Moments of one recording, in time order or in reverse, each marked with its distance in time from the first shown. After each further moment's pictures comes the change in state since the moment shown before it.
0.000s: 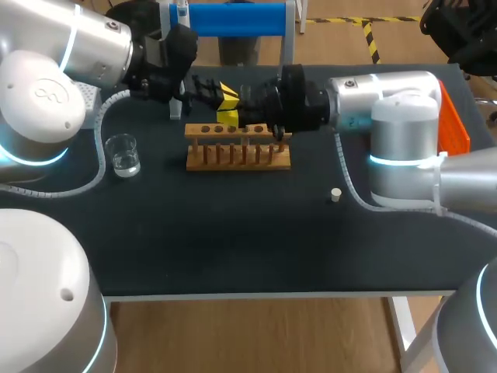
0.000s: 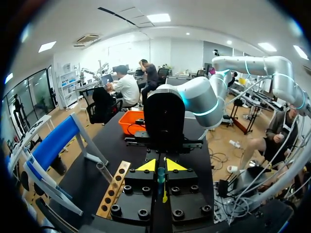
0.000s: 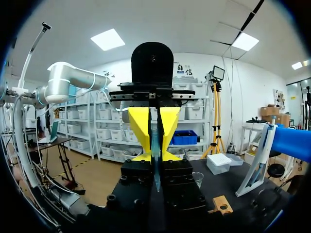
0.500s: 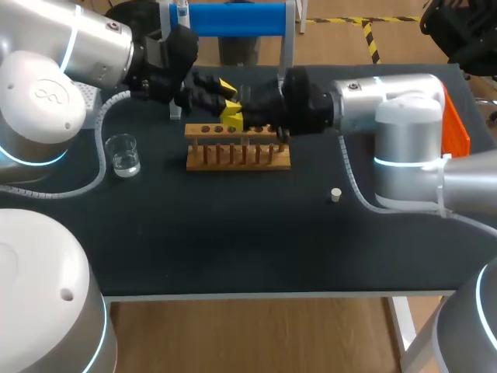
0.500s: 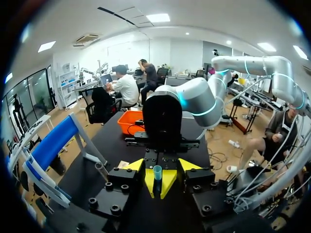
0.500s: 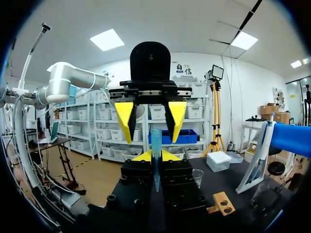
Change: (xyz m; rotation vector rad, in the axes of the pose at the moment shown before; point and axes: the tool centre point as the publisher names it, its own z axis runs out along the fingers) left arm 0.002 0.000 0.000 0.000 0.003 0.000; right arm 0.000 -0.009 -0.010 0.005 -0.003 0.013
